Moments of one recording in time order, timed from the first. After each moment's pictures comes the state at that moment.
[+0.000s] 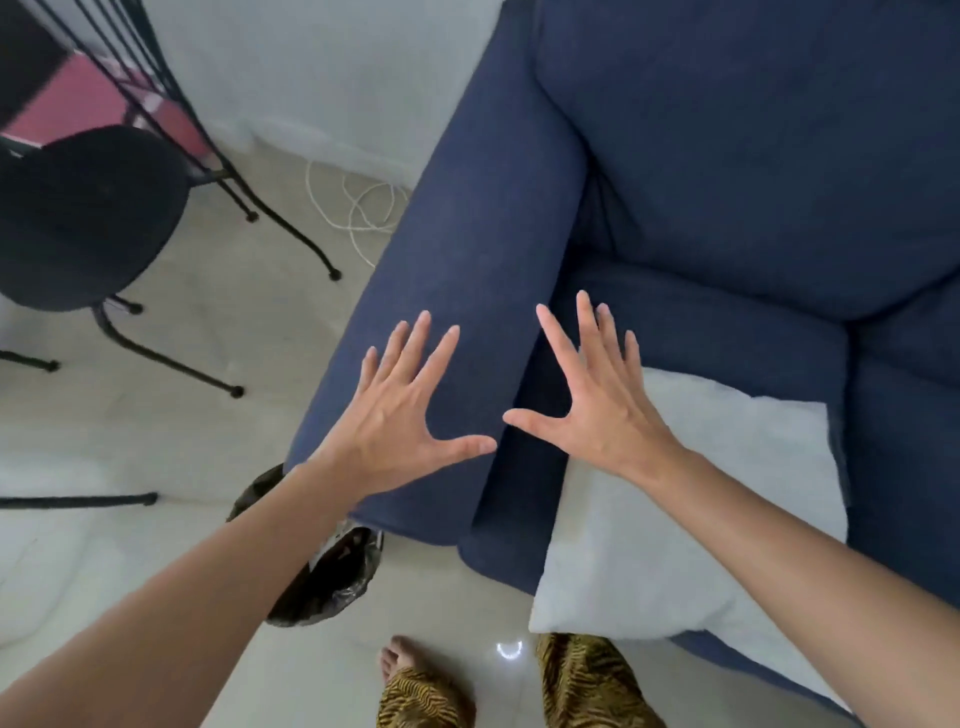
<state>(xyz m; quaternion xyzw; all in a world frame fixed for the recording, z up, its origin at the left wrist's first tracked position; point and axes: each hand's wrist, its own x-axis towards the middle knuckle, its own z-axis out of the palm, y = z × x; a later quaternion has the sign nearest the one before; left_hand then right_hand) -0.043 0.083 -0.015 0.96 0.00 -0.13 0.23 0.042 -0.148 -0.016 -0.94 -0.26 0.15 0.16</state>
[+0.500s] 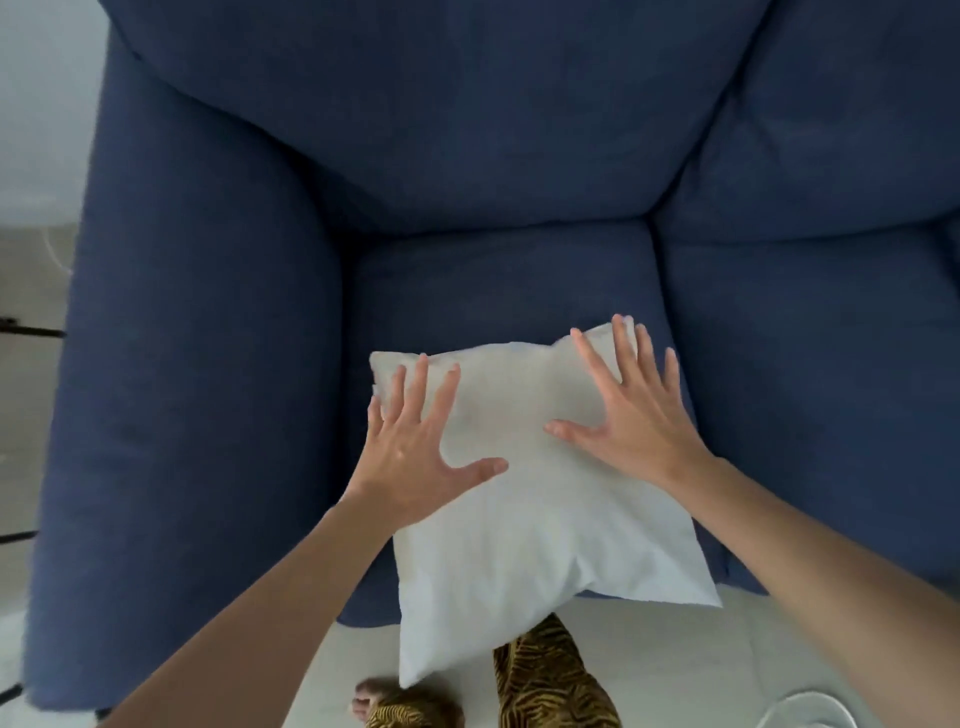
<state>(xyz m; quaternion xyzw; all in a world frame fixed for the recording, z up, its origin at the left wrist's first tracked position) 0.042 -0.141 -0.087 0.94 -0.10 -0.25 0.19 0.053 -0.410 -0.075 -0.98 -0.02 0.20 0.07</state>
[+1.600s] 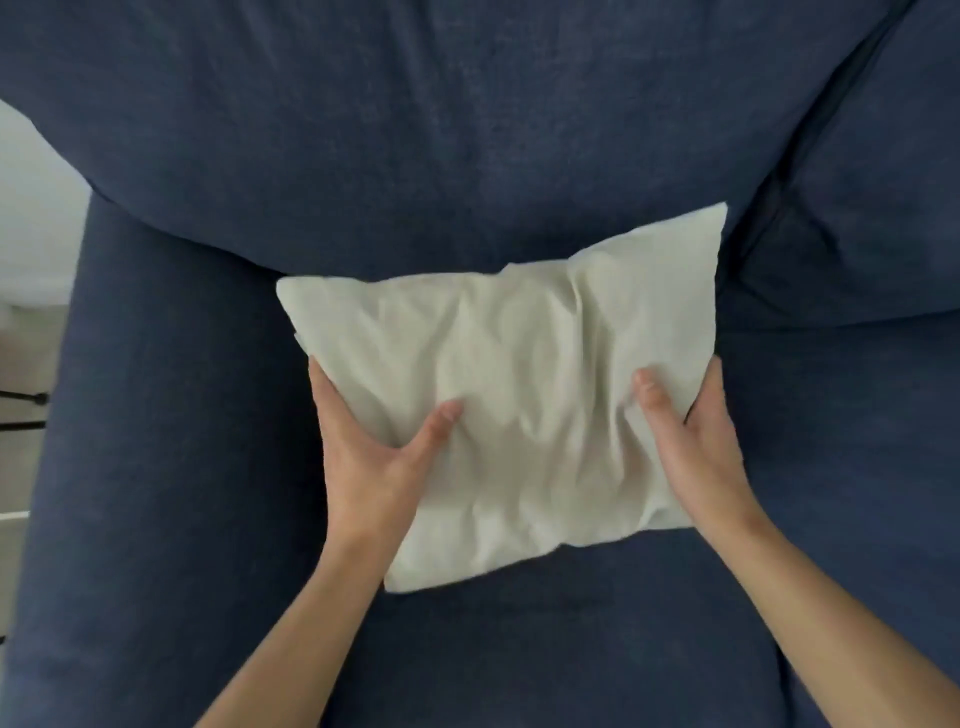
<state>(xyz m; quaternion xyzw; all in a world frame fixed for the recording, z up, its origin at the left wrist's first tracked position) 0.182 -0.162 -0.038 0.81 0.20 -0.01 0.55 0.176 -0.419 -0.040 -0.76 0.22 0.04 0.60</state>
